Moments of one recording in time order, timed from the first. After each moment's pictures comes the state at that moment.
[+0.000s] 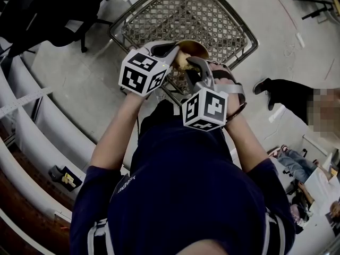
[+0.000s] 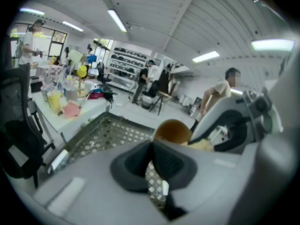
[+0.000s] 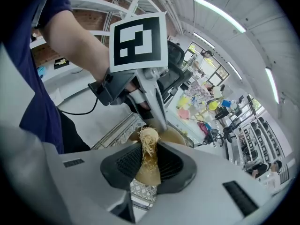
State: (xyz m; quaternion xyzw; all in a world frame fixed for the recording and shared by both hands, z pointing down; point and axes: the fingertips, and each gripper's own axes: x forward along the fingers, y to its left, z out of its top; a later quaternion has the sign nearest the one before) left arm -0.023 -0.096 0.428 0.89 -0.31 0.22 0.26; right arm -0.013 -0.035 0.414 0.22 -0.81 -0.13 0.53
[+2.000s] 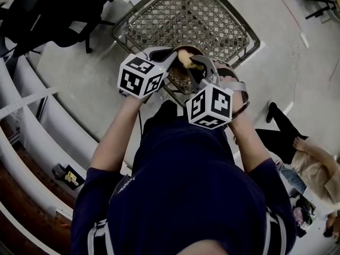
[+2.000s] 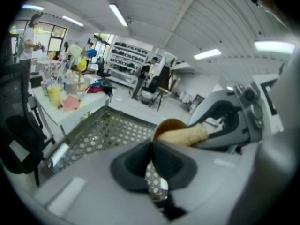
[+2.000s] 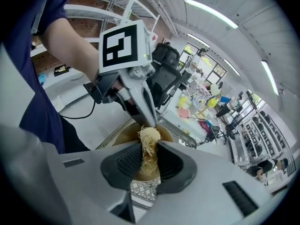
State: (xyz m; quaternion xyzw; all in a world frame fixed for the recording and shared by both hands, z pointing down) left arm -0.025 -0.078 0.437 0.88 -0.30 0.24 0.28; right arm 0.001 -0.036 0.410 0.23 -0.82 -0.09 0.51
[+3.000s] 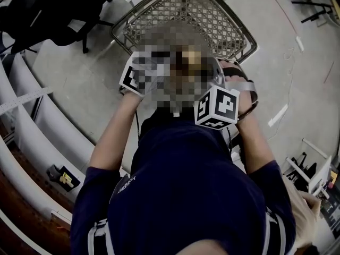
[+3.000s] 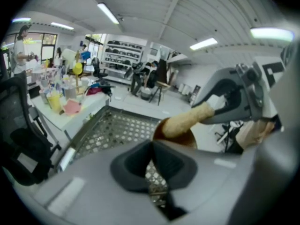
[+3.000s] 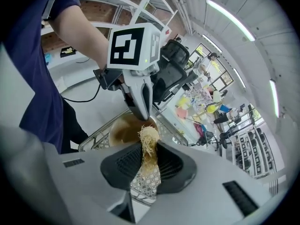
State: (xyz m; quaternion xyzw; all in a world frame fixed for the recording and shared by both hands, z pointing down) left arm -0.033 -0.072 0.445 0.88 -0.29 0.29 0.24; right arm 0.015 -0.035 0.397 0.20 -0.78 -0.17 0.56
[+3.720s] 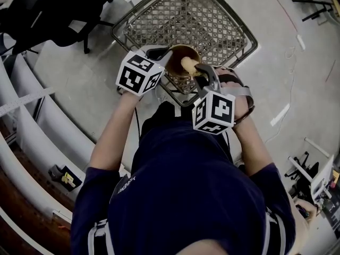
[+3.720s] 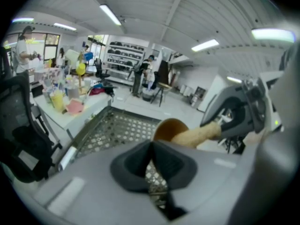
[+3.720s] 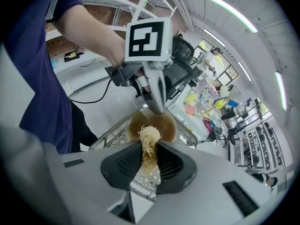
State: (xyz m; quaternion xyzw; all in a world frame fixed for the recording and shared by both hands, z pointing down) left arm -0.042 -0.074 0.443 0.88 -0.30 0.28 0.24; right arm 0.013 -0.005 0.417 0.18 -0.79 -0.13 0.57
